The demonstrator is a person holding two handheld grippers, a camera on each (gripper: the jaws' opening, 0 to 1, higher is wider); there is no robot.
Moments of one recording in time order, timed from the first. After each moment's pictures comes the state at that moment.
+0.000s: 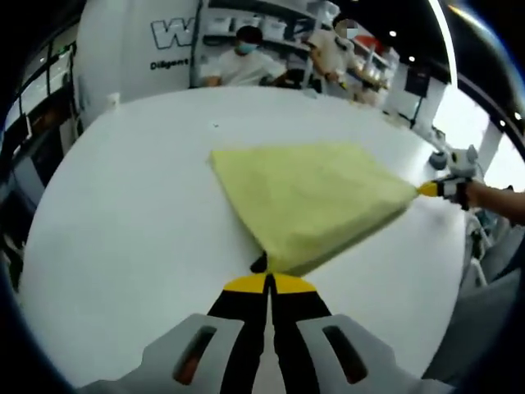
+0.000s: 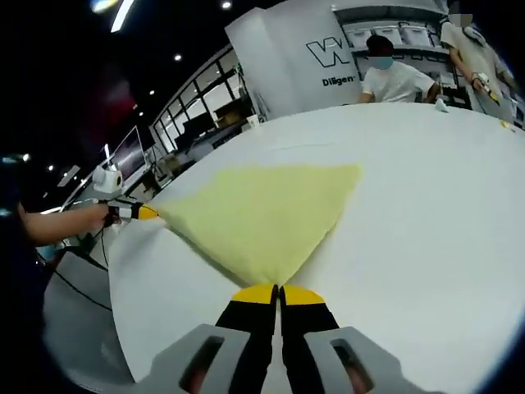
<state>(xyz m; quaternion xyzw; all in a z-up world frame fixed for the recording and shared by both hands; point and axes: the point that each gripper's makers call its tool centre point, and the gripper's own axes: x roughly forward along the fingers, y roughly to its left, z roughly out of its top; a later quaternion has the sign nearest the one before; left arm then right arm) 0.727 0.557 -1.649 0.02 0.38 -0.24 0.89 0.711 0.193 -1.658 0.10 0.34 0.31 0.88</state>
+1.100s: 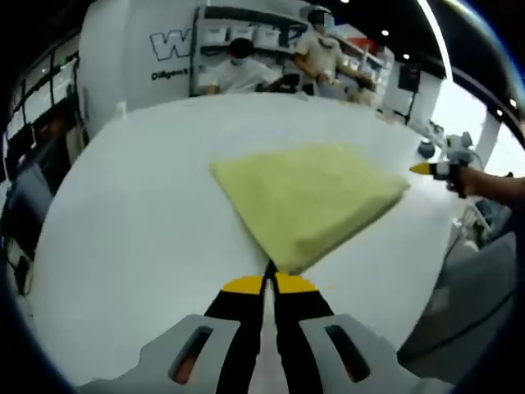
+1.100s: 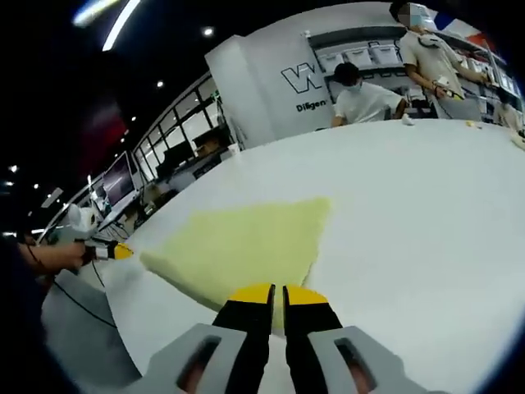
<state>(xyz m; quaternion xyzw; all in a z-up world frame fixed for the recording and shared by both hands) 0.650 0.542 -1.653 0.05 0.39 -0.25 0.89 0.686 0.180 -1.634 0.12 0.28 0.24 0.92</state>
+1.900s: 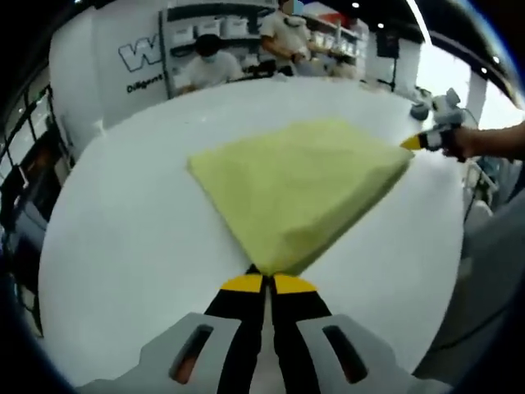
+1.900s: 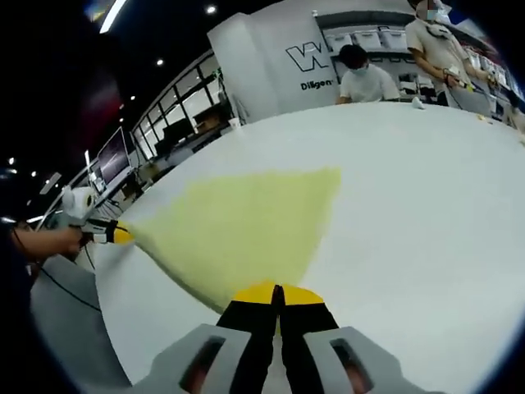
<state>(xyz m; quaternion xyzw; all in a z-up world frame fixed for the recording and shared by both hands) 0.671 0.550 -1.669 0.13 0.36 -0.27 0.88 0.692 0.193 -1.674 0.08 0.34 0.24 0.91</state>
